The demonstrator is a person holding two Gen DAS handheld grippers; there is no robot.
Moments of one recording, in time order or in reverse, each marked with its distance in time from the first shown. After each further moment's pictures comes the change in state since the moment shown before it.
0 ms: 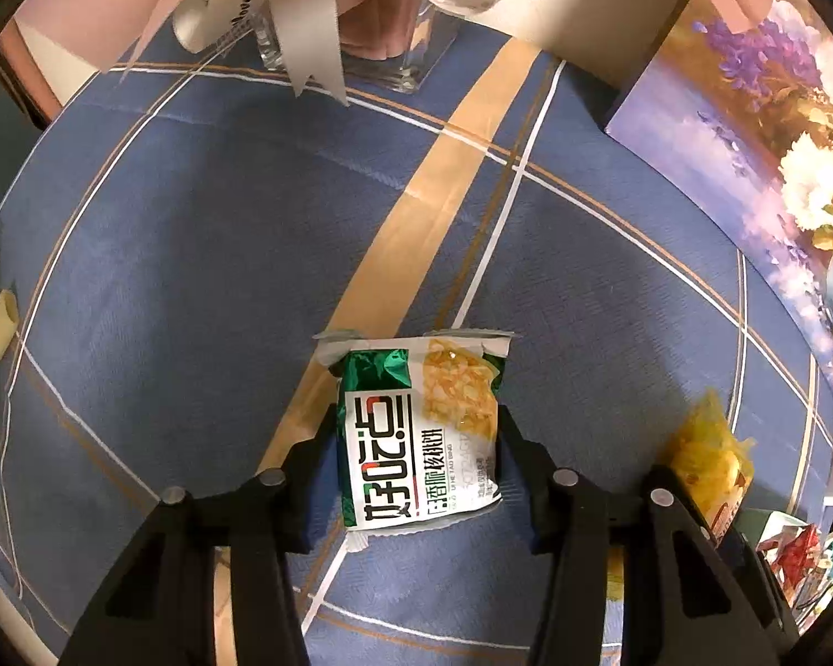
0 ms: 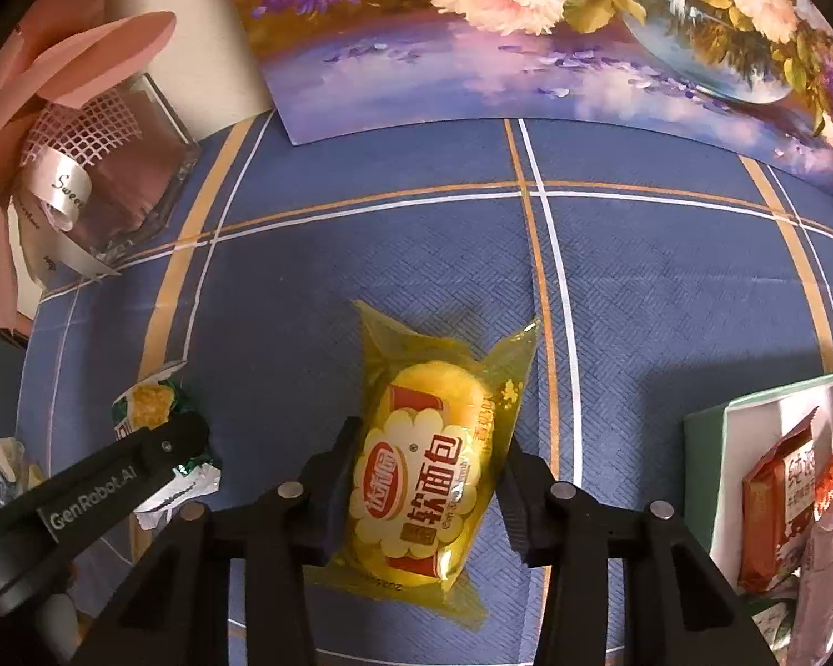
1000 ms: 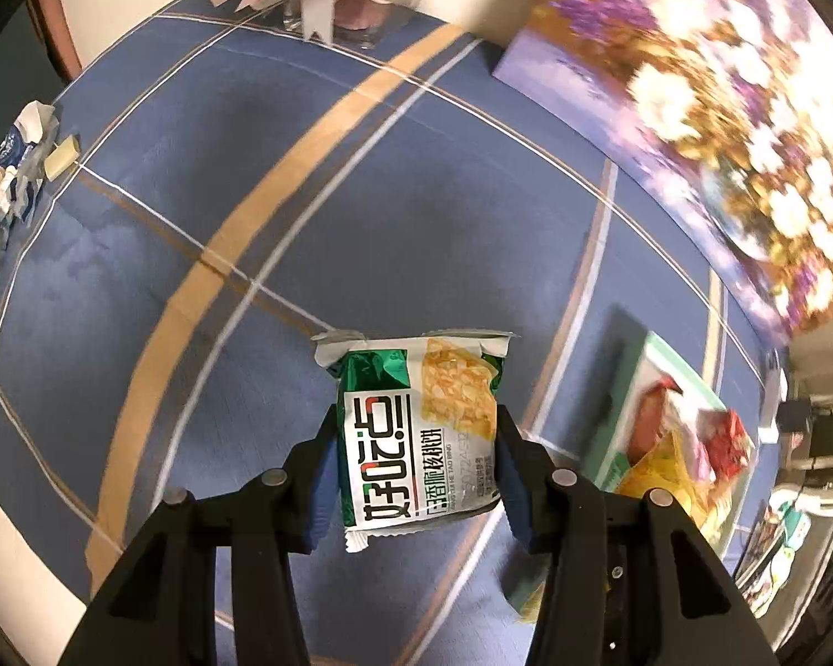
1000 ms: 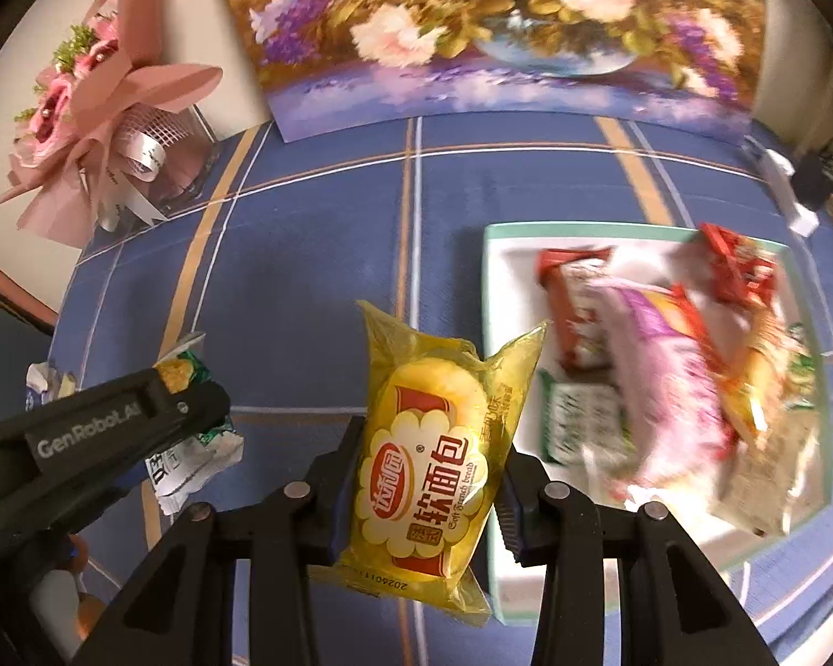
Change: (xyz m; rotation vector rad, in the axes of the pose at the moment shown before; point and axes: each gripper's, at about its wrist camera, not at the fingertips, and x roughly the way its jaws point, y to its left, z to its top) left arm -0.092 -0.021 -0.127 -0.057 0.012 -0.118; right arm -0.134 -0.076 -0.110 0.021 -0.040 -0.004
